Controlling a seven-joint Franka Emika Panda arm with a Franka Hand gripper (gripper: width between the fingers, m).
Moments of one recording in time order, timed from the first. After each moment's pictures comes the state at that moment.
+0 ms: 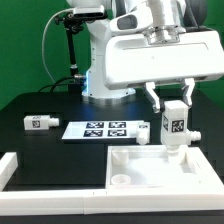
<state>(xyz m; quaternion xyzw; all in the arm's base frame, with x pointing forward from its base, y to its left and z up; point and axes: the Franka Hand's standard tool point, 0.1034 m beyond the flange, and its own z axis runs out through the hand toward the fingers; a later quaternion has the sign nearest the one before) 0.623 0.081 0.143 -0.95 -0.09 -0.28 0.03</state>
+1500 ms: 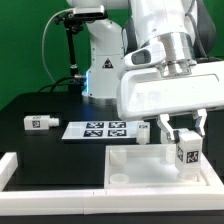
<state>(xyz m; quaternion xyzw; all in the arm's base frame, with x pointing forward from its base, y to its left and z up) 0.627 0.104 0.090 -0.95 -0.10 -0.30 0.03</state>
